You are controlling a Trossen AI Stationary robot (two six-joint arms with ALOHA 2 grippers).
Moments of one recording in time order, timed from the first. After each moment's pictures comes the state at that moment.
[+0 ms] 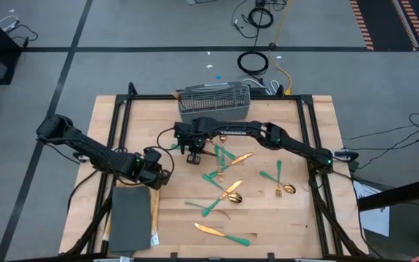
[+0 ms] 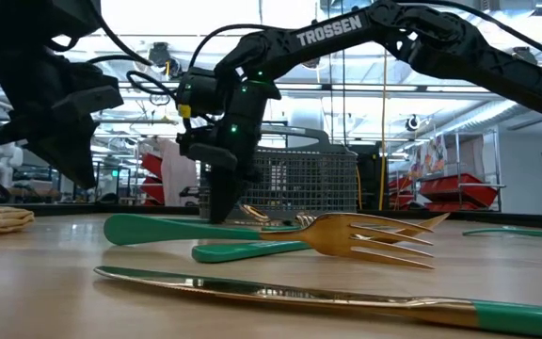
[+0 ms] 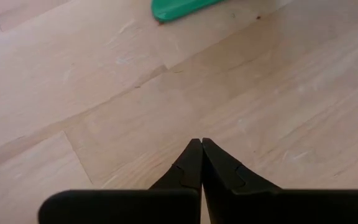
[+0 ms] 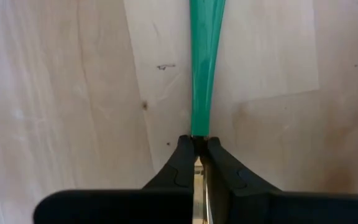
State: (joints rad) left arm -0.38 1.29 0.63 -0.72 -0.46 -1.37; right arm -0.18 2.62 2.35 -1.10 -0.02 0.02
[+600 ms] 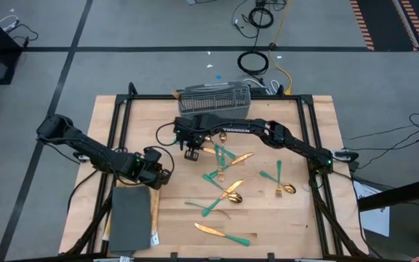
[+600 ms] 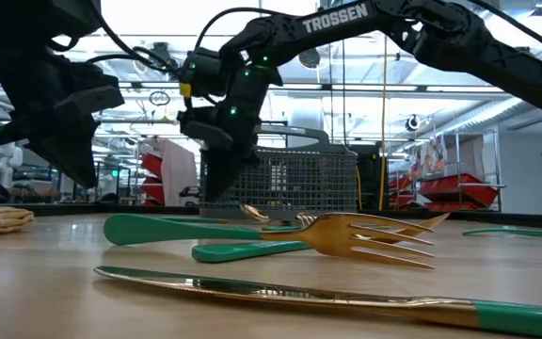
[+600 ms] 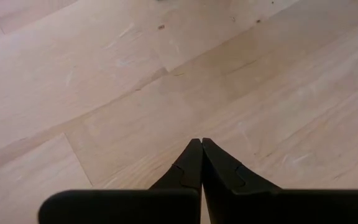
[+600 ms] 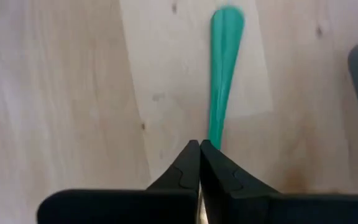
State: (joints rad) left arm -0.38 1.29 0.63 -0.72 -0.47 -1.37; right arm -0.18 2.54 2.35 -1.04 -0.02 0.04
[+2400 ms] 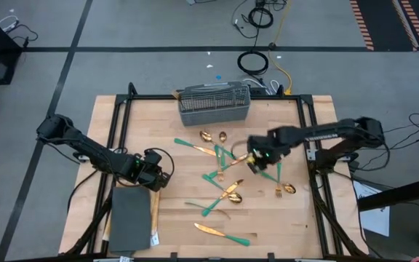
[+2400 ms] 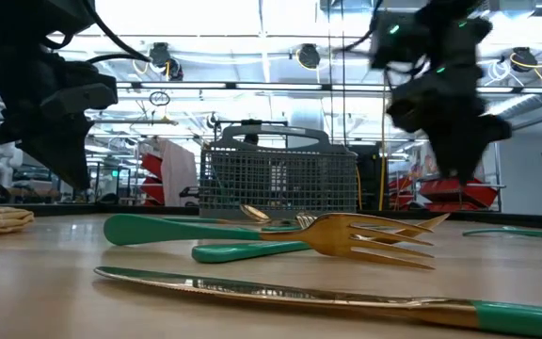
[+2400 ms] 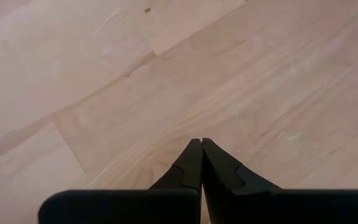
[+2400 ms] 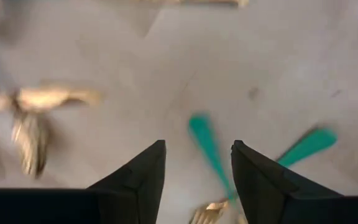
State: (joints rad) left arm -0.41 1.29 0.63 -0.72 -0.43 -1.34; right arm -0.05 1.42 0.91 -0.92 -0.15 0.98
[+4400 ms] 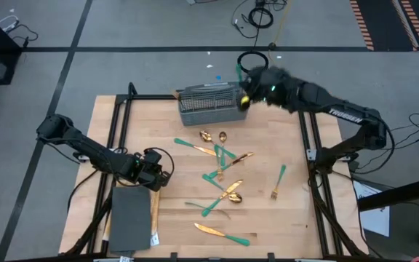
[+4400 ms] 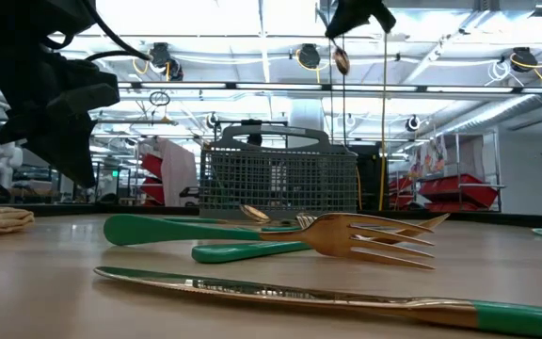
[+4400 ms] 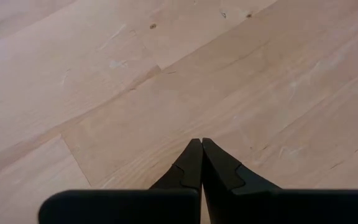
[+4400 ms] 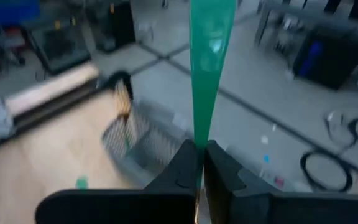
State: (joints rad) left arm -0.41 1.29 0.63 -0.72 -0.47 -1.35; right arm -0.31 1.40 1.56 -0.64 0.43 0.25
